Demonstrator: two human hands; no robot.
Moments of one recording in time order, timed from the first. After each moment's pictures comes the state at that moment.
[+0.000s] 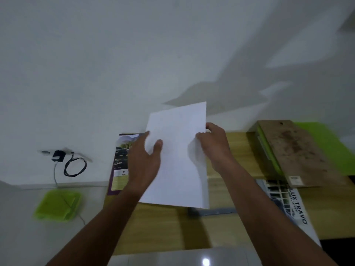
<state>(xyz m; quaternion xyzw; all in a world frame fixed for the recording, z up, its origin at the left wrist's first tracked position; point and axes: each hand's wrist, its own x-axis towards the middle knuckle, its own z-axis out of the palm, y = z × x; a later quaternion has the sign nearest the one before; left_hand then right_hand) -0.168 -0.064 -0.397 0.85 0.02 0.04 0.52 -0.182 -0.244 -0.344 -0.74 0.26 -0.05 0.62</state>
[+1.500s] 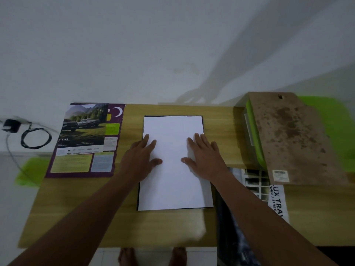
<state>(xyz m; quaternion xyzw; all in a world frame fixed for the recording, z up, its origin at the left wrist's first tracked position) -0.156 -0.185 -0.552 0.97 -0.16 -0.15 0.12 -0.200 -0.422 -0.559 -0.98 -0.03 0.15 0.09</state>
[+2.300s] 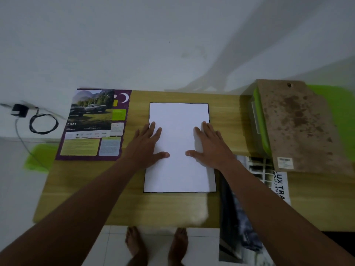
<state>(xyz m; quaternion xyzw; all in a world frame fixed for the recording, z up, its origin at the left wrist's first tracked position) -0.160 -0.170 -0.556 0.95 -0.24 -0.18 0.09 -0.207 -0.424 -0.558 -0.97 -0.03 0.17 0.15</state>
